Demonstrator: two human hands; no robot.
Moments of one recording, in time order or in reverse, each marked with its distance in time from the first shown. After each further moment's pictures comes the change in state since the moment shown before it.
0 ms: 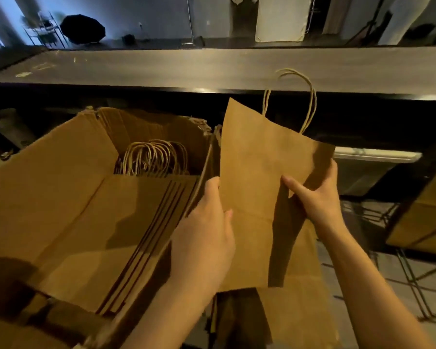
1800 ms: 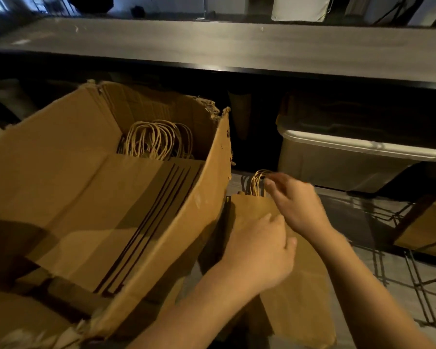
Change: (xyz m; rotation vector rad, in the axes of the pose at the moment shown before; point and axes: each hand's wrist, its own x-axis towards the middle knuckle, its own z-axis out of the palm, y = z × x) left_hand 0.005 0.029 0.054 0.179 -0.579 0.004; right_hand -0.006 0.005 0.027 -0.699 -0.331 -0.202
